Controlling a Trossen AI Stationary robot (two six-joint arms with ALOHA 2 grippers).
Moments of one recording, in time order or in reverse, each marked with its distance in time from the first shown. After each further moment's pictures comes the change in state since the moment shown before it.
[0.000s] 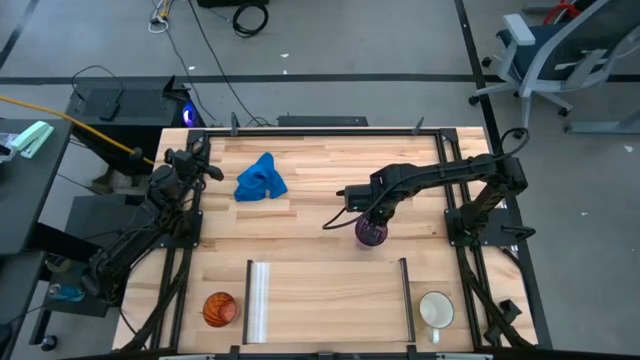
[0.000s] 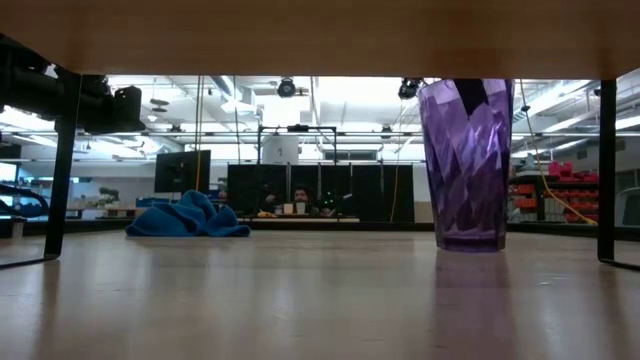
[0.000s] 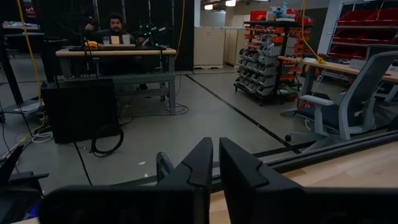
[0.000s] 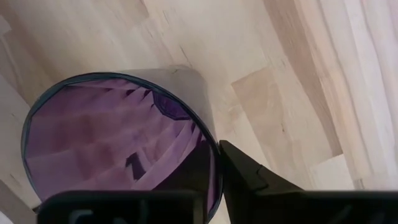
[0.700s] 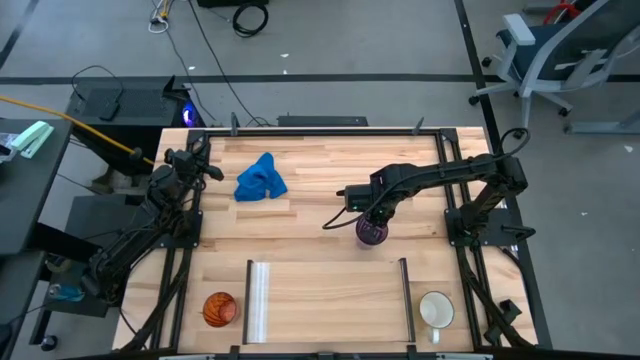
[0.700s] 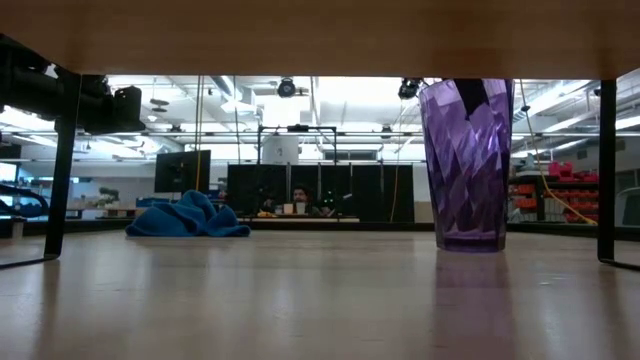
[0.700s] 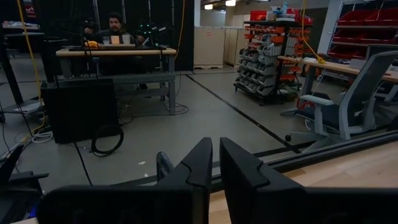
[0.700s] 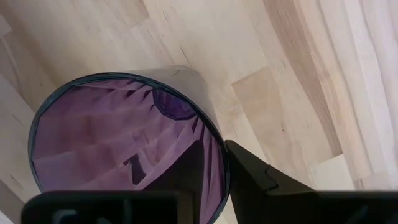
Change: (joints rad) left arm 0.000 0.000 0.000 -0.001 0.000 0.000; right arm 0.000 0.000 0.000 0.001 0.000 -0.001
